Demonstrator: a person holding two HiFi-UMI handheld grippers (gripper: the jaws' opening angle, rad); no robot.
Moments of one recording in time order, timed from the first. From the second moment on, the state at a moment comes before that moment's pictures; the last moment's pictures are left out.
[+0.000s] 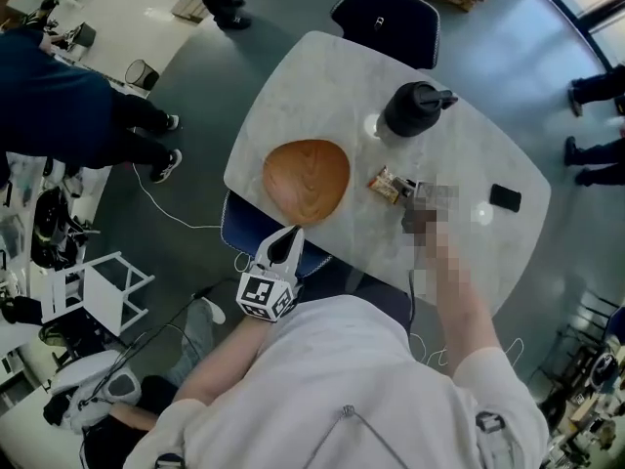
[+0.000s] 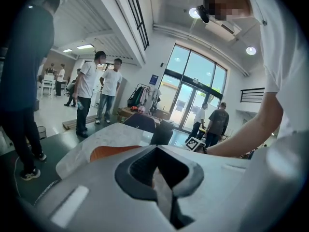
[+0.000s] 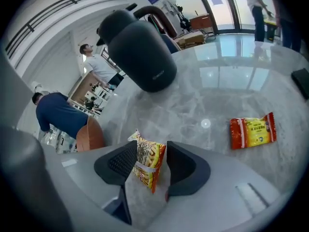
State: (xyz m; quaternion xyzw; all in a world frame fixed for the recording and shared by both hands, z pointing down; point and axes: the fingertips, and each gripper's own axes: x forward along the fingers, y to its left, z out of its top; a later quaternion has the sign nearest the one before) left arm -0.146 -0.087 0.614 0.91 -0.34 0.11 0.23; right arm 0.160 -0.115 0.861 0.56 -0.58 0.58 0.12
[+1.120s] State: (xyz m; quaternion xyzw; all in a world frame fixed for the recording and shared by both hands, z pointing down) left arm 0.009 -0.102 0.513 0.97 -0.18 0.03 0.13; right arm 0.159 -0.006 0.515 0.75 -0.63 0.18 0.06
